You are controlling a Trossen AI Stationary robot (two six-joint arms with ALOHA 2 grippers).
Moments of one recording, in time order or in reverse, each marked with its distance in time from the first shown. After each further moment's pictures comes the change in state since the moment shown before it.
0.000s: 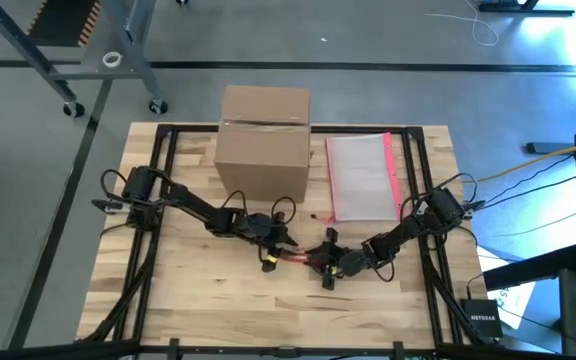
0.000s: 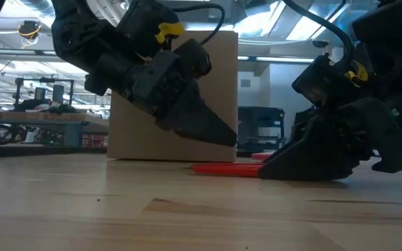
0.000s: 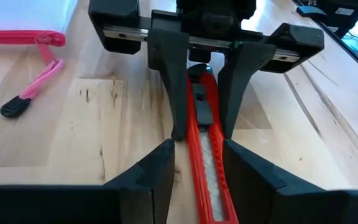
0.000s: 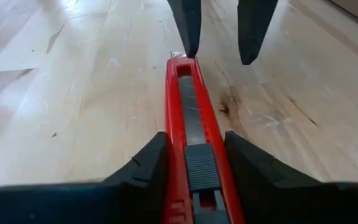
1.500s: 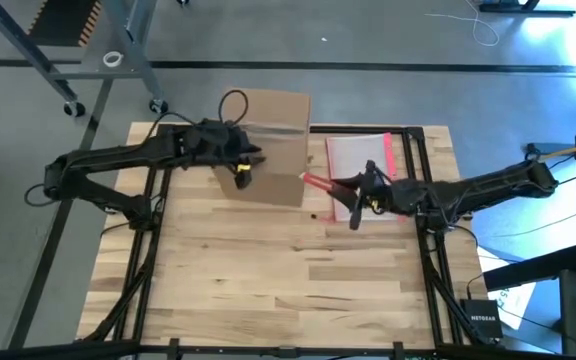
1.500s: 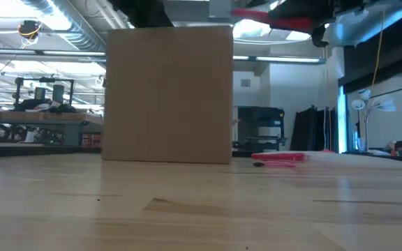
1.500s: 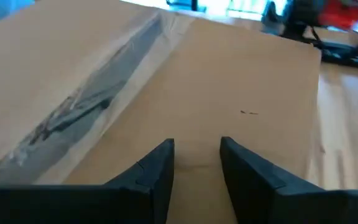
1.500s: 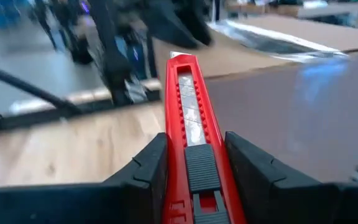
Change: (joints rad) left arm 0.374 -0.687 0.283 -1.084 -0.175 0.129; right arm -0.308 -1.069 0.115 -0.821 -0.028 -0.200
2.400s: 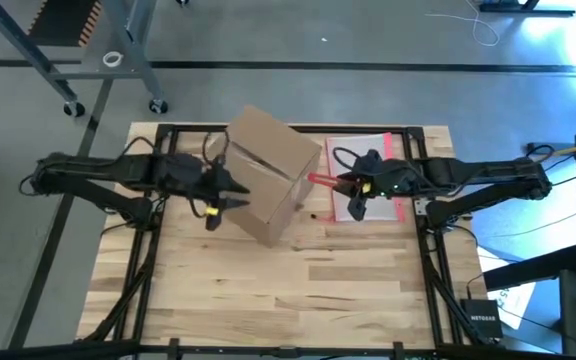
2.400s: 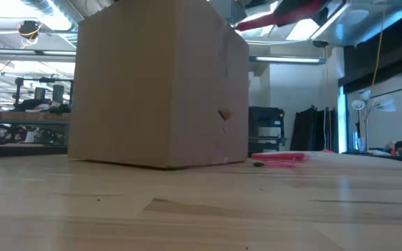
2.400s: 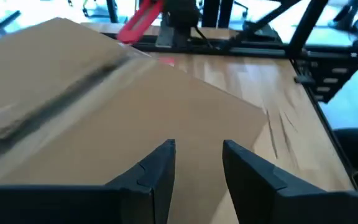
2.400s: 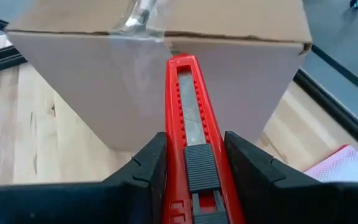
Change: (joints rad) left arm -0.317 -0.178 -0.013 -0.054 0.004 -0.070; right arm -0.079 0.145 0.449 -0.724 -0.139 0.230
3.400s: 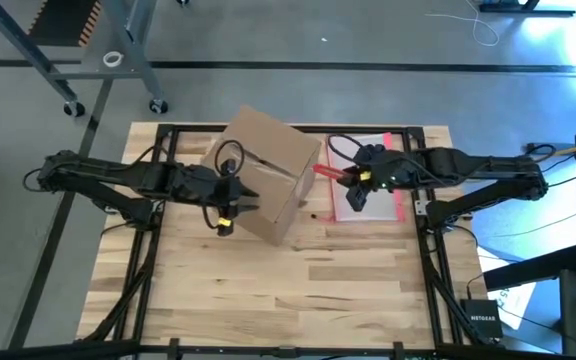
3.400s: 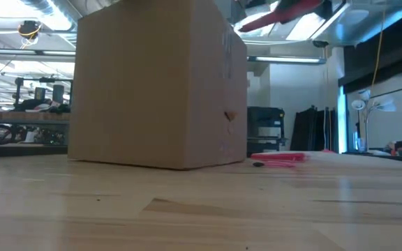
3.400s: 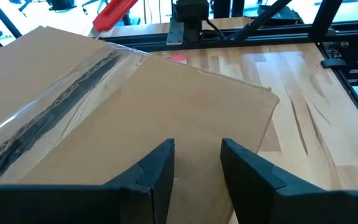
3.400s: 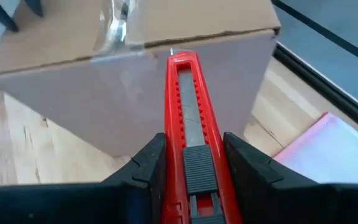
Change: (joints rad) left arm -0.034 0.104 0.004 0.043 -0.102 0.083; right arm -0.040 0.063 0.171 -0.192 -0.010 0.140
